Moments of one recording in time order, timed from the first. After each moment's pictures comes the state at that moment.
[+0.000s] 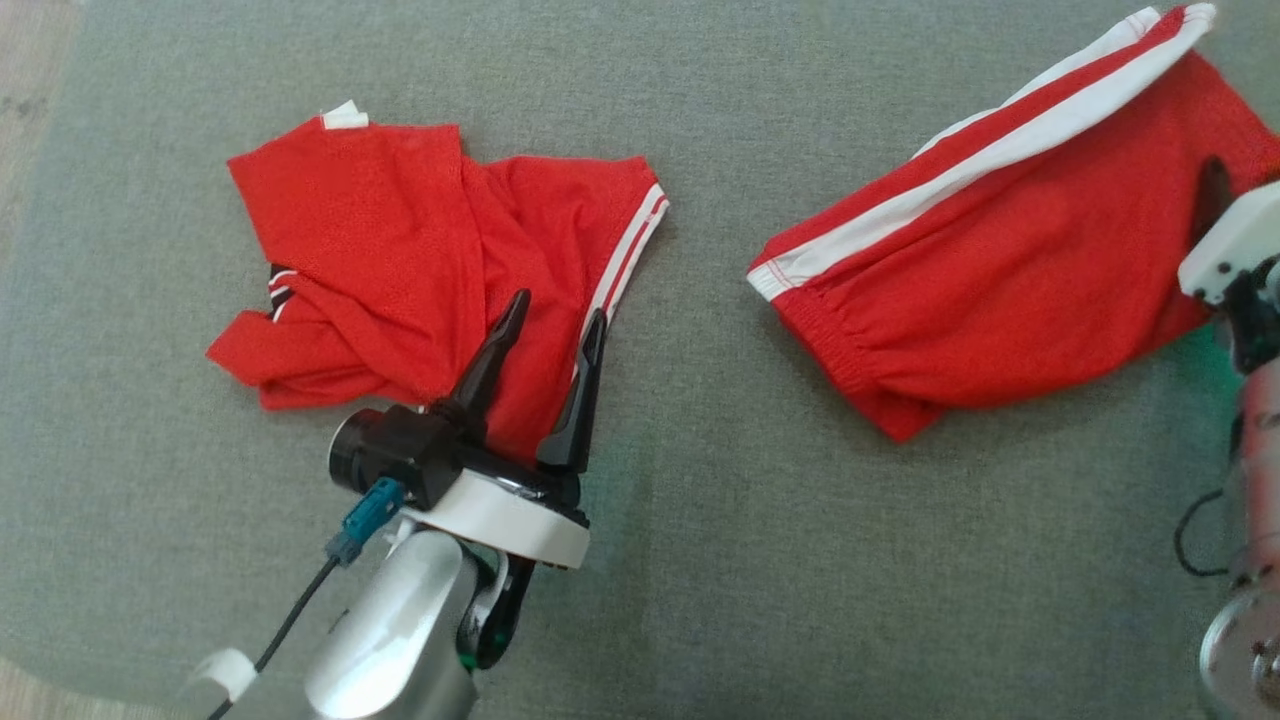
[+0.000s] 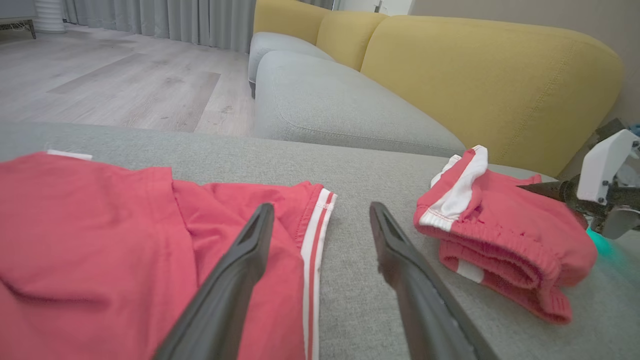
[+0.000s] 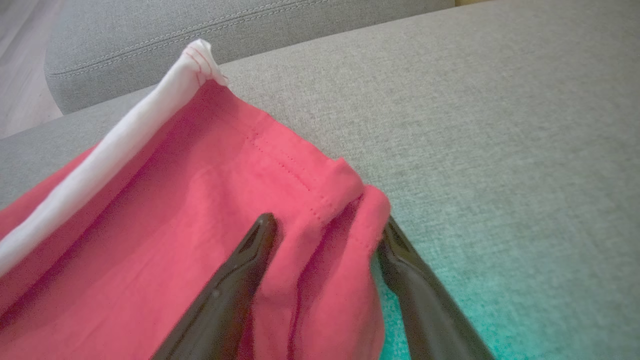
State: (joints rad) left arm -0.37 0.09 -0.52 0.34 -0.41 -0.06 -0.25; right arm -0.84 -0.17 -0.56 0.94 -0.17 0.13 0.23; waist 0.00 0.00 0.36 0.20
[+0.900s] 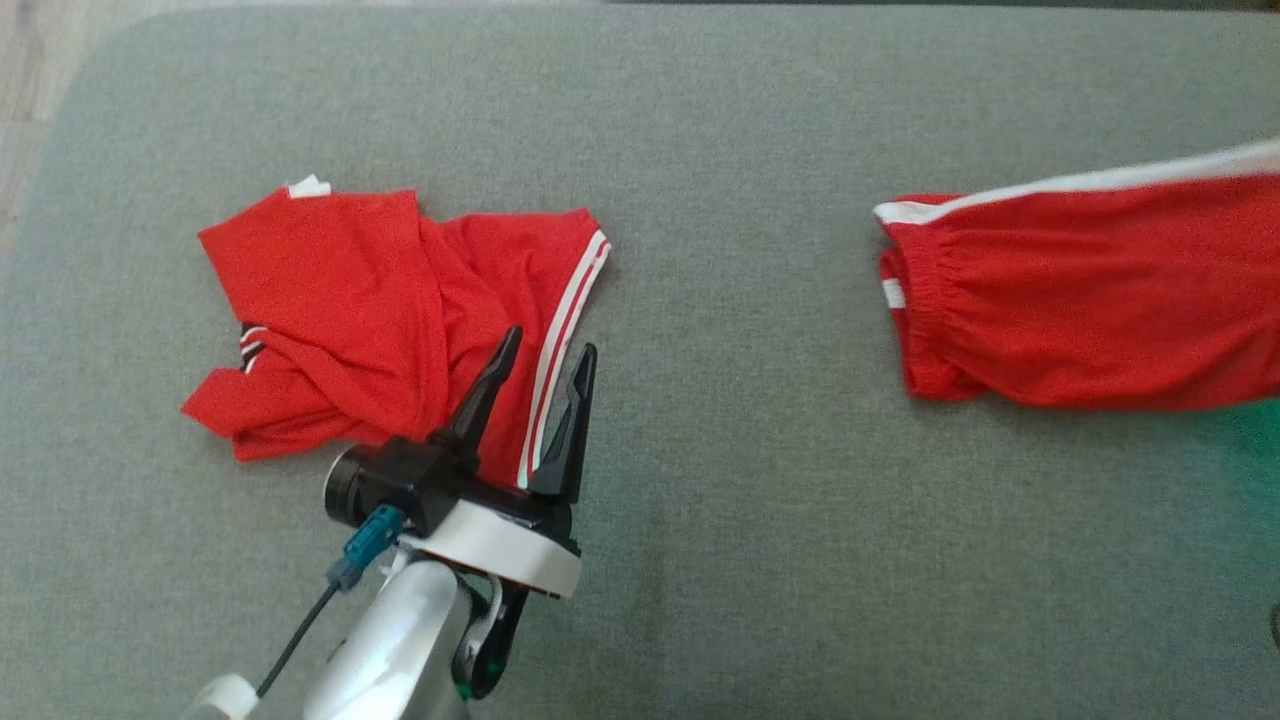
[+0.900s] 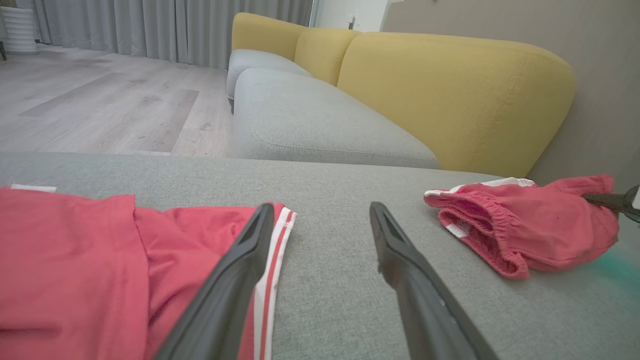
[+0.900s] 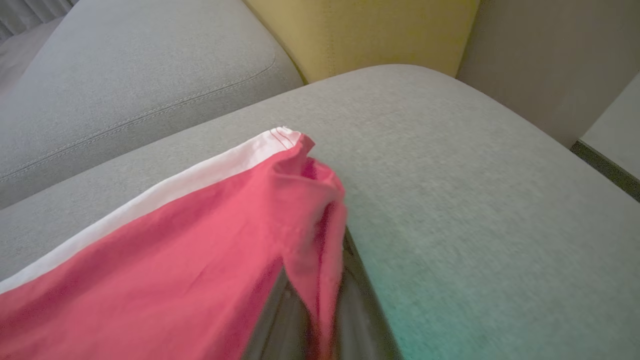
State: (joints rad) left arm -0.32 0.08 -0.50 0.36 -0.39 -0.07 -0.25; right arm -0.76 -0.33 -0.57 1.09 -0.04 0.13 0.04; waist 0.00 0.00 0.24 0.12
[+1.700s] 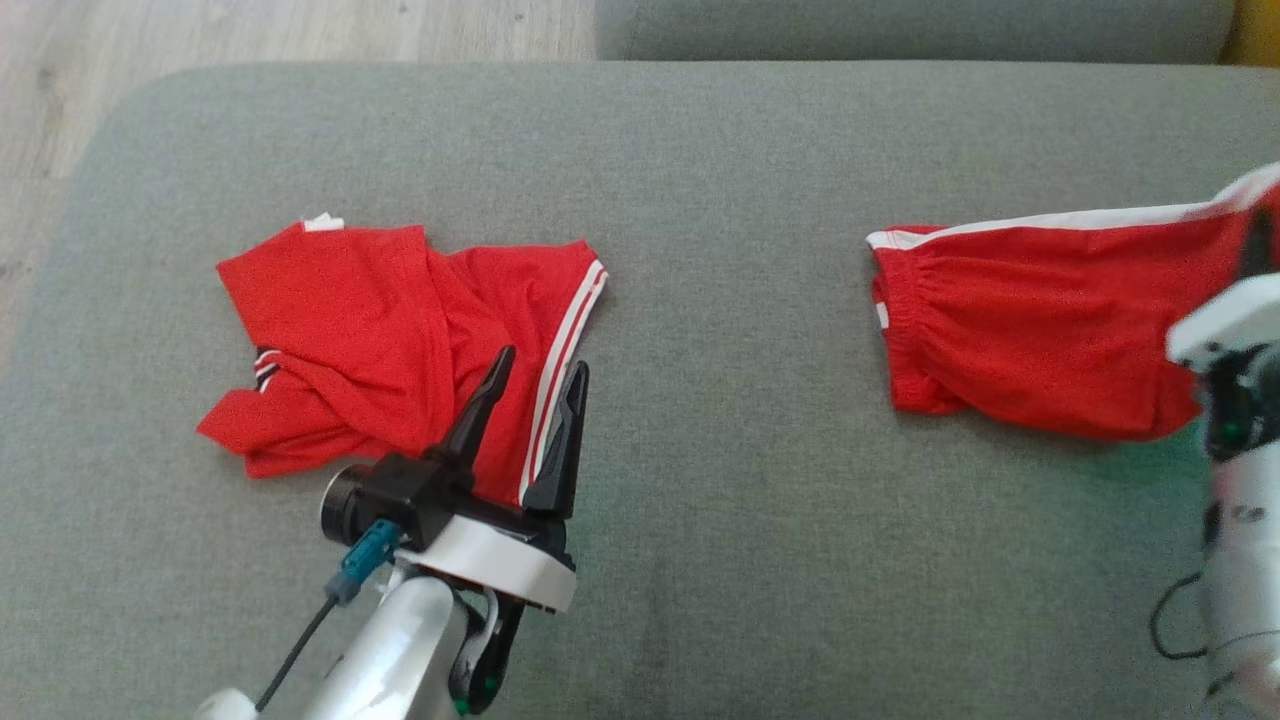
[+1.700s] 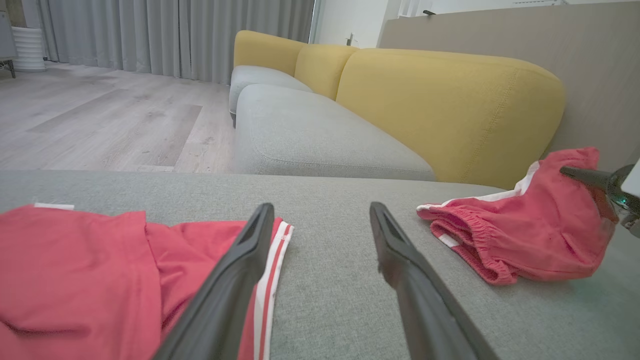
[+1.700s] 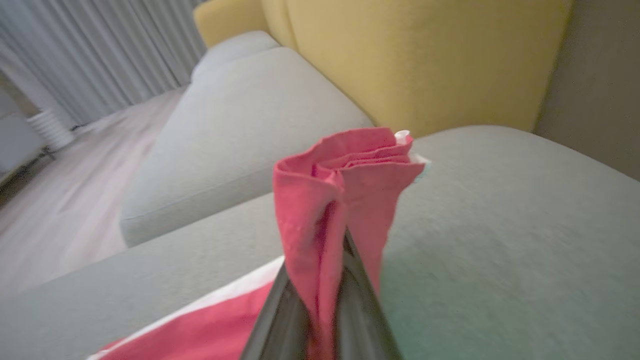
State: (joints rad) left arm -0.29 0.08 -0.49 0.37 -0.39 -0.07 -0.25; right arm -0.66 -0.17 -0.44 0.84 0.10 0.13 -0.02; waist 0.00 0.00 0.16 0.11
